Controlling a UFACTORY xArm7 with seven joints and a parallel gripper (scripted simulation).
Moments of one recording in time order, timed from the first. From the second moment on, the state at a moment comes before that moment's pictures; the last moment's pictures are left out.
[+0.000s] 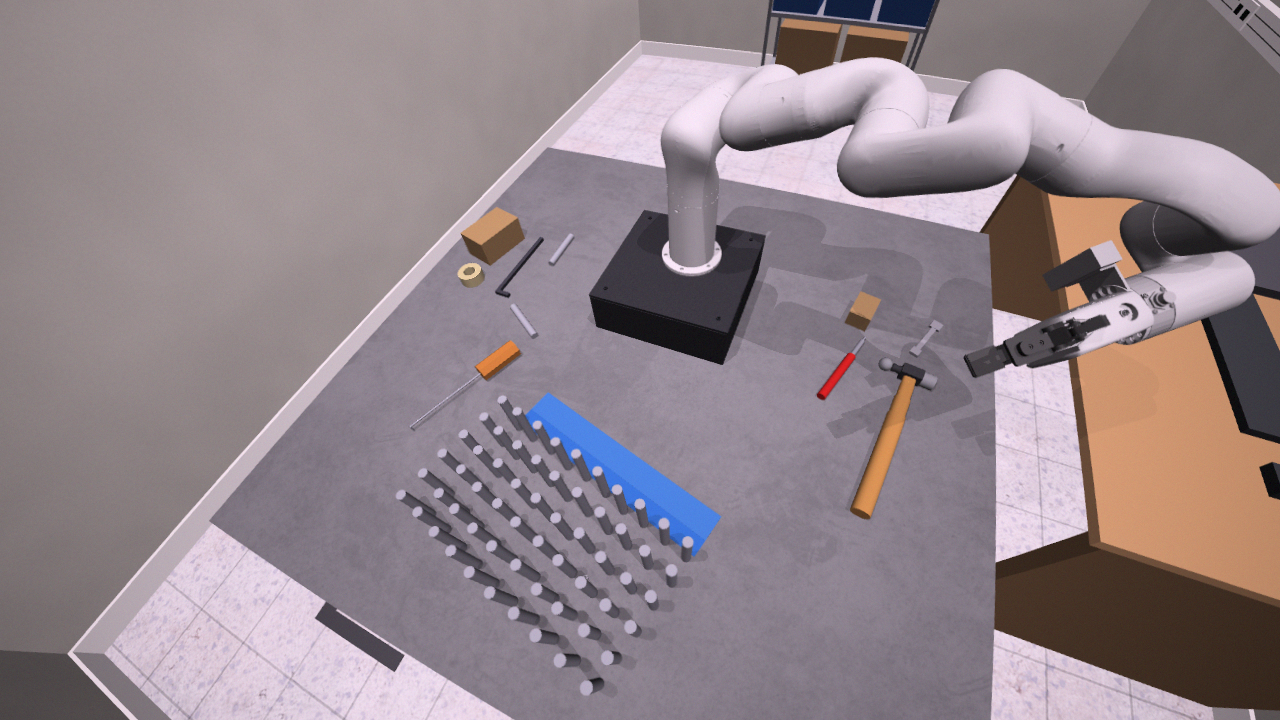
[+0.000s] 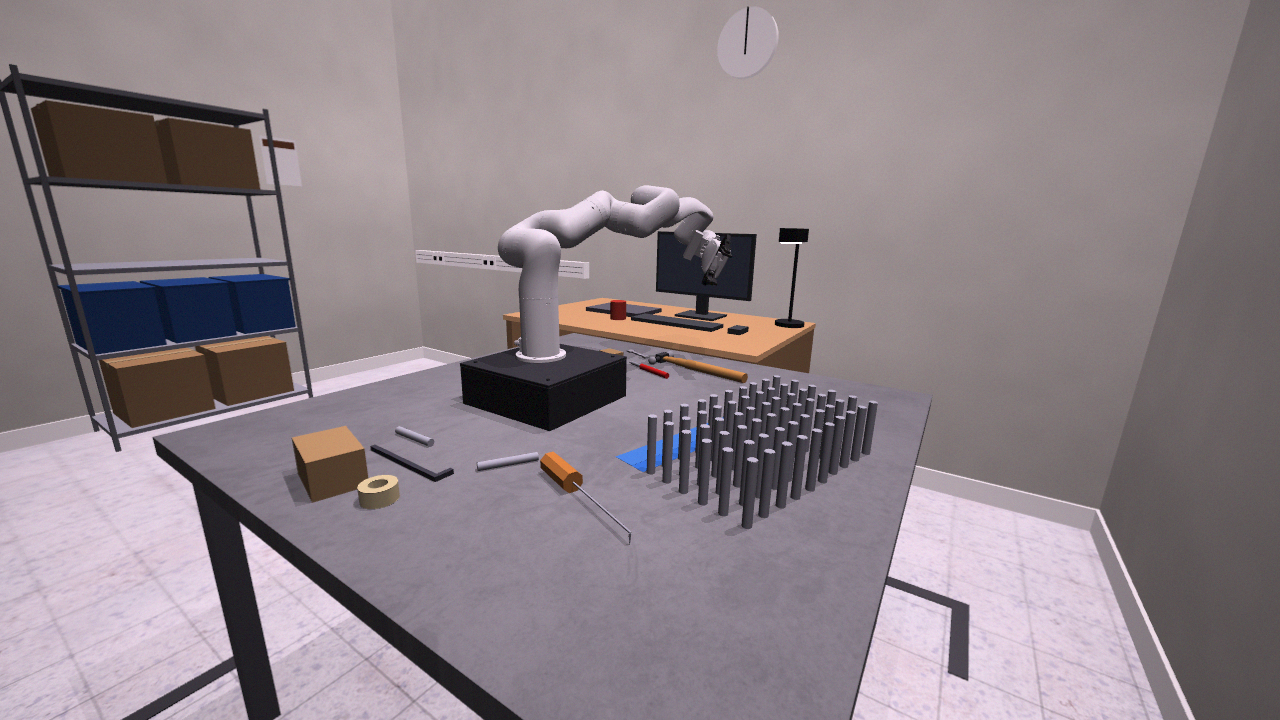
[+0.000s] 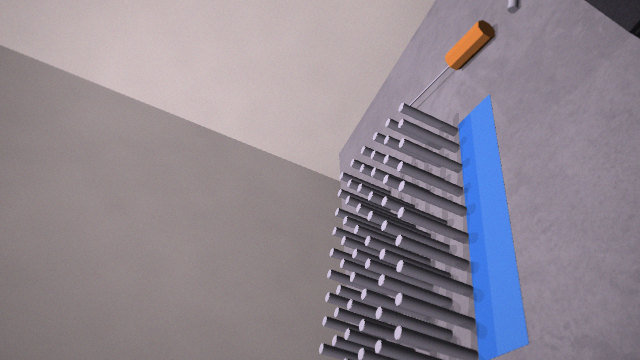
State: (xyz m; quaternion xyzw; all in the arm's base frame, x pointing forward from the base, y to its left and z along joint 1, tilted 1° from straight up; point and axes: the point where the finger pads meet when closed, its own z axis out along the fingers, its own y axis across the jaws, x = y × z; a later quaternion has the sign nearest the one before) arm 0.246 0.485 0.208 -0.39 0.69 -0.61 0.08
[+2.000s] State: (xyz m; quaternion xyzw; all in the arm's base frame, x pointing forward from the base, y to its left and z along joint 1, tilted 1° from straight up) arm 0.265 0.347 0.178 -0.29 0.79 -0.53 0.06
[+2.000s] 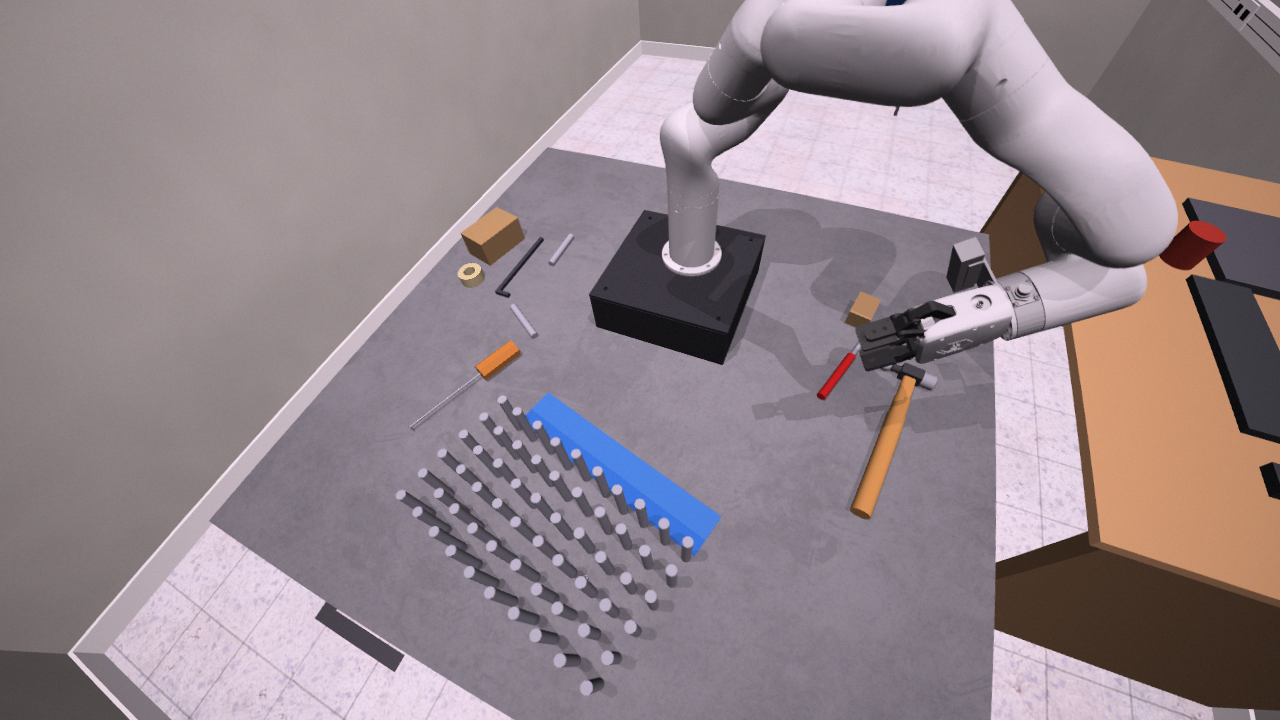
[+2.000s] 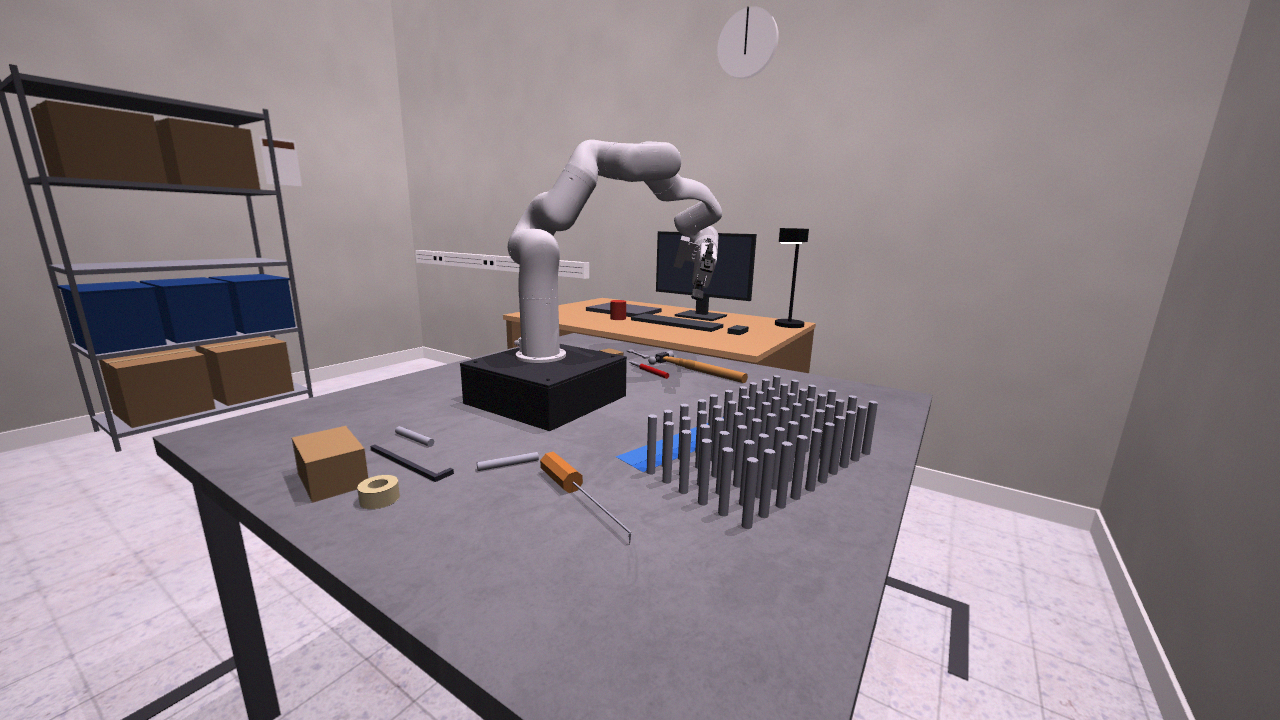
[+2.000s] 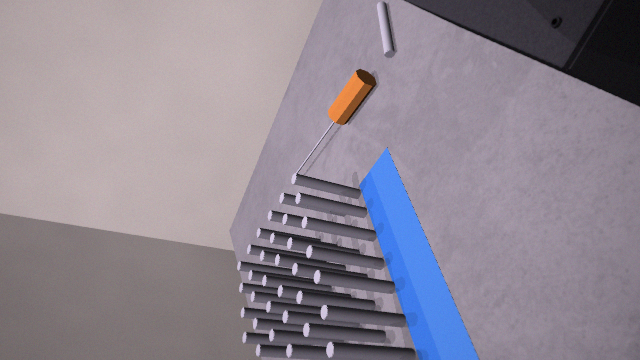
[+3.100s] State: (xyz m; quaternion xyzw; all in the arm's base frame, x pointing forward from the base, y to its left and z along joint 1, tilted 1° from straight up) arm 0.297 0.030 0.110 -0.06 0.95 -0.29 0.03
